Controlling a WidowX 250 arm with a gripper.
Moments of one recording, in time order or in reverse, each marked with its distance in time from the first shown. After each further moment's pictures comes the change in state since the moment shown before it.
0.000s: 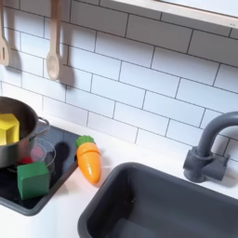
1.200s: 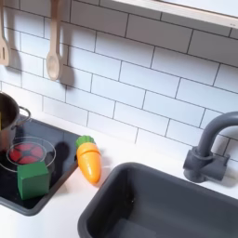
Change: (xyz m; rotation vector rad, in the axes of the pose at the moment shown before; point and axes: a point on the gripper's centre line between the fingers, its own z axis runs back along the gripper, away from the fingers) arm -0.002 0.033 0.002 0.012 -0.011 0.077
